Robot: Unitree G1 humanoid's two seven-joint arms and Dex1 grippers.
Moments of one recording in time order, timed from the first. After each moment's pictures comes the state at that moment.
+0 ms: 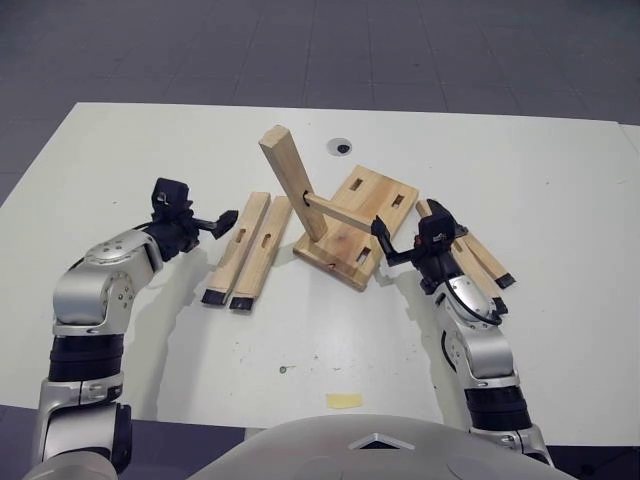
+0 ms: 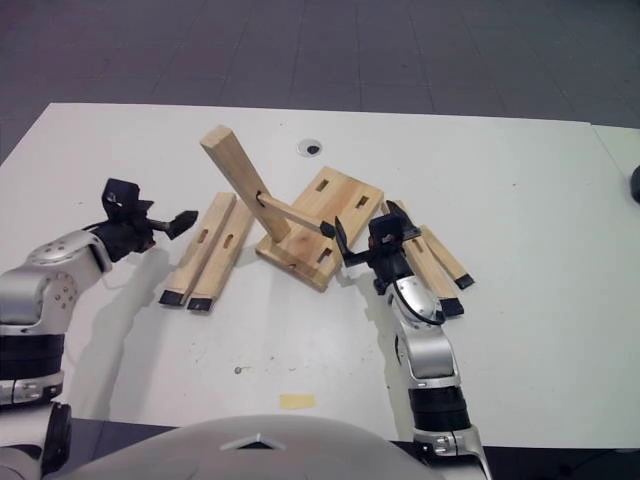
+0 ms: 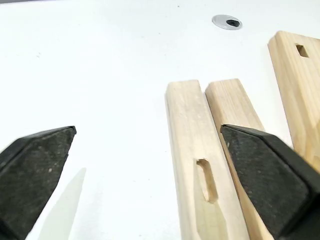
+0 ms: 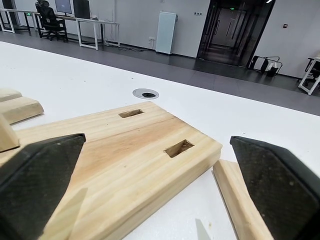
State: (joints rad) left arm -0.19 0.60 0.08 -0.12 -0.49 0.75 -0.36; right arm 0.05 -0.14 0.09 -0.18 0.03 0.16 0.18
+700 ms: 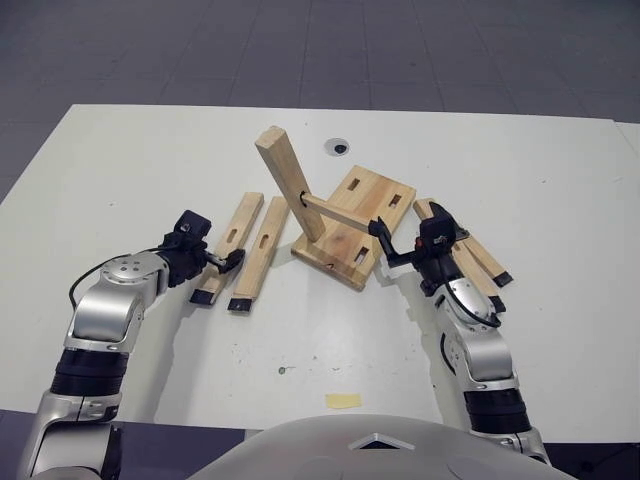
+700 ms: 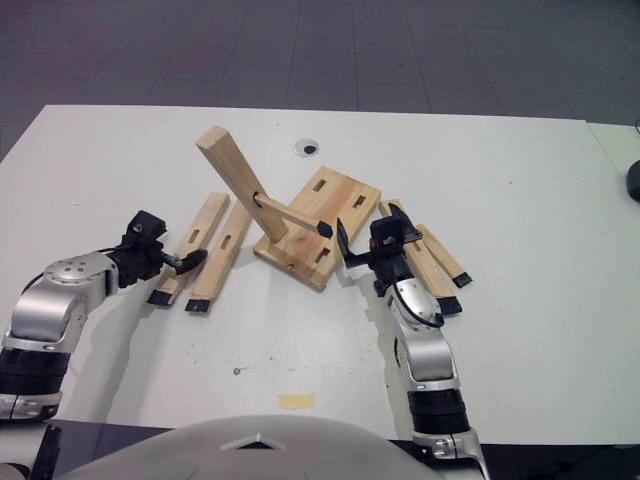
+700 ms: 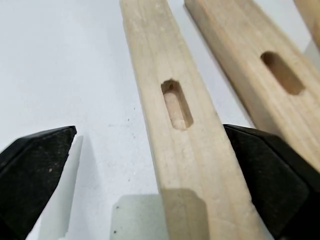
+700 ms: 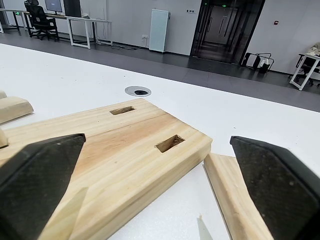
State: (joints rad) left arm -0.10 0.70 -0.02 -0.09 -0.24 0.68 -0.52; right arm 0.05 -0.13 0.09 -0.18 0.02 0.16 0.16
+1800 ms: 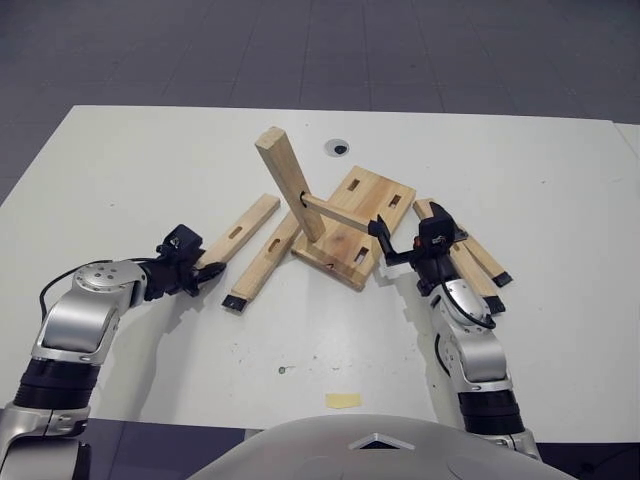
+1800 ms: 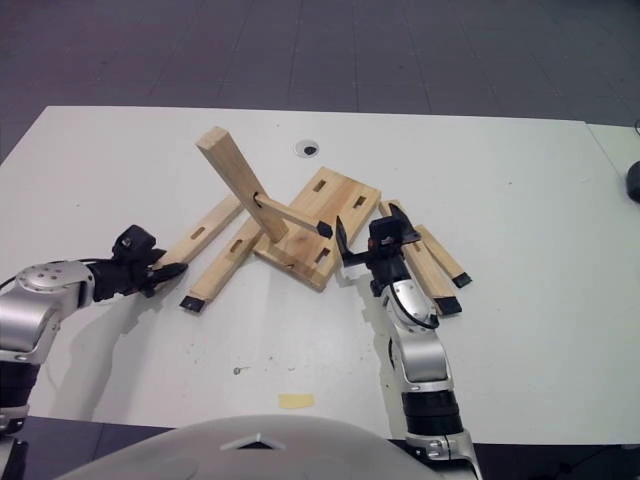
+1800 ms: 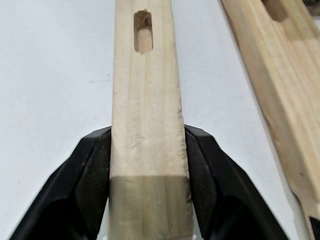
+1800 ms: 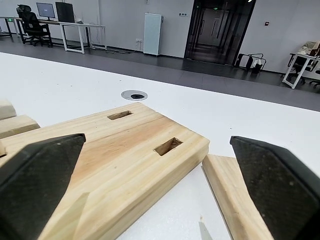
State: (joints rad) left arm -0.05 0.75 0.01 -0.11 -0.28 0.71 -0.65; right arm 0.06 -0.09 0.08 -0.18 0.01 0.15 0.13
